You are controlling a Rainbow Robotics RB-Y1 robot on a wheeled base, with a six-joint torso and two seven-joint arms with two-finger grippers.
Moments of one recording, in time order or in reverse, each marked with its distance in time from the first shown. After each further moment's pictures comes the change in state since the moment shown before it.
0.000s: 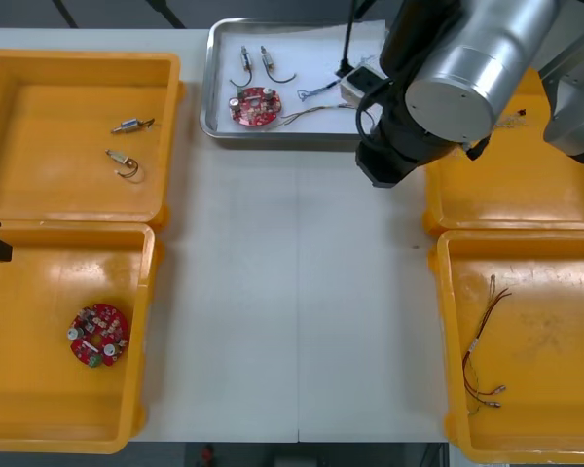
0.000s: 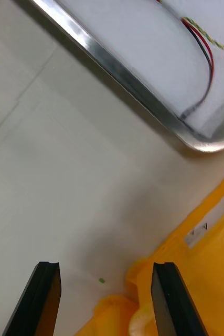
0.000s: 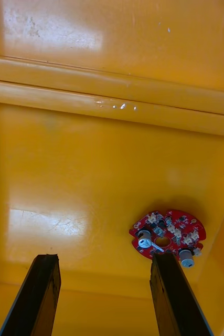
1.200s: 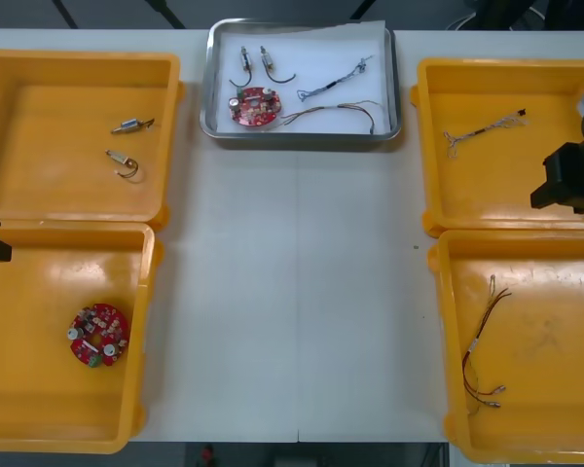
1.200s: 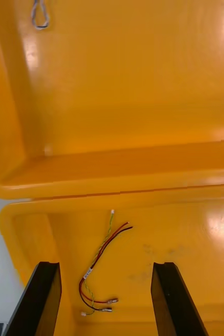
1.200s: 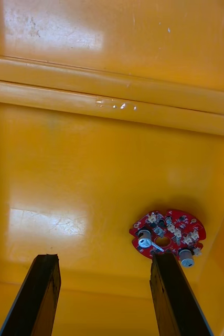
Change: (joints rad) right arm 0.548 -0.251 -0.690 -0.156 -0.221 0.199 -0.277; left arm 0.000 0.000 0.000 0.001 0.000 0.000 0.000
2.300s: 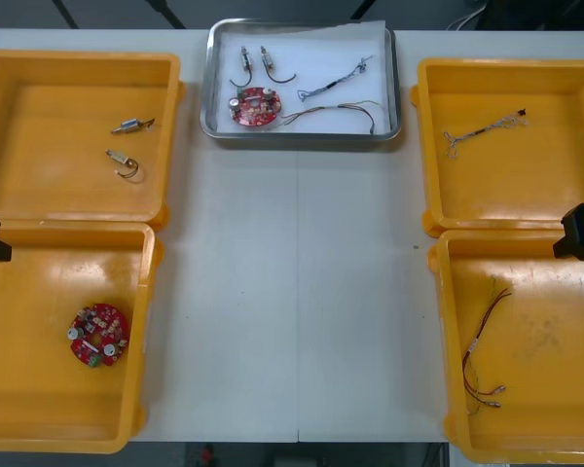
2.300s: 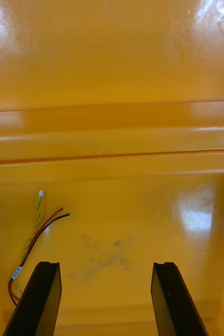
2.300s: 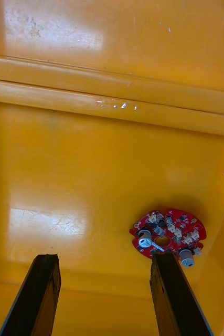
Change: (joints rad) right arm 0.211 -0.003 -0.026 -0.001 0.109 -0.079 0.181; left arm 0.000 0.000 0.000 0.000 0.000 0.000 0.000
